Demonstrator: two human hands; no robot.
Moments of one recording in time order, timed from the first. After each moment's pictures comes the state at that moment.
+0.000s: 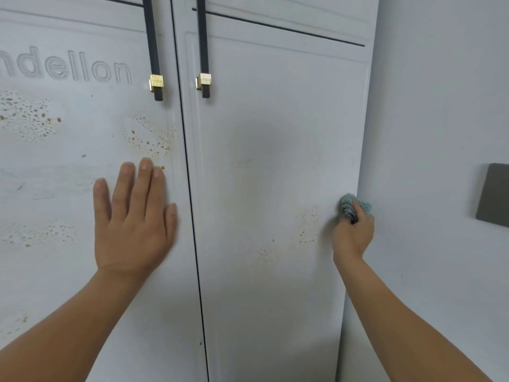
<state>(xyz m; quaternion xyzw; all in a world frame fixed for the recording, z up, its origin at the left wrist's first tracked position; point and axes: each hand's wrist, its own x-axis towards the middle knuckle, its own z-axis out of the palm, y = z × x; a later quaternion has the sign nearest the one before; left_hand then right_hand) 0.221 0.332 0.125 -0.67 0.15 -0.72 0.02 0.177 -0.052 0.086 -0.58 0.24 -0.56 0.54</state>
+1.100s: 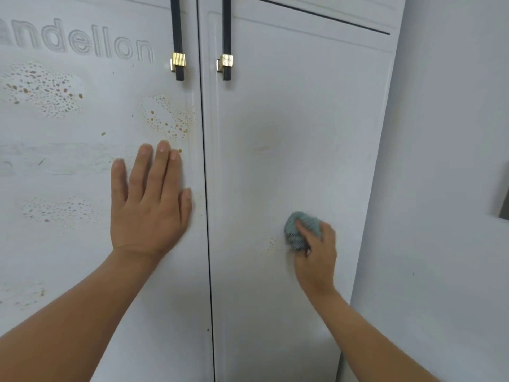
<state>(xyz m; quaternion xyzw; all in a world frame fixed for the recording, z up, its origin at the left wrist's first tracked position) 0.224 0.333 0.124 -0.67 0.15 -0.73 0.02 0.158 0.040 0.028 -0.77 -0.02 -0.56 0.31</state>
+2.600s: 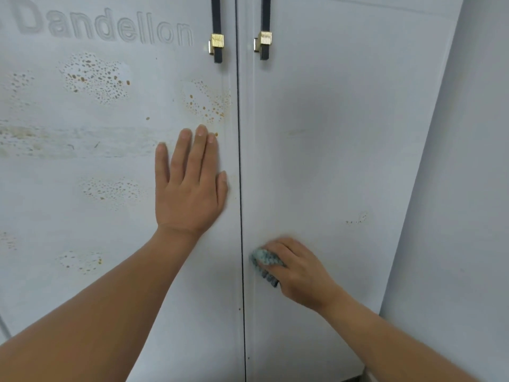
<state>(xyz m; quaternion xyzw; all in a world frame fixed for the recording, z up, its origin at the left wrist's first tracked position) 0.224 0.331 0.125 -0.67 0.13 -0.73 0.03 0.159 0.097 0.006 -0.81 -0.35 -0.47 0.01</state>
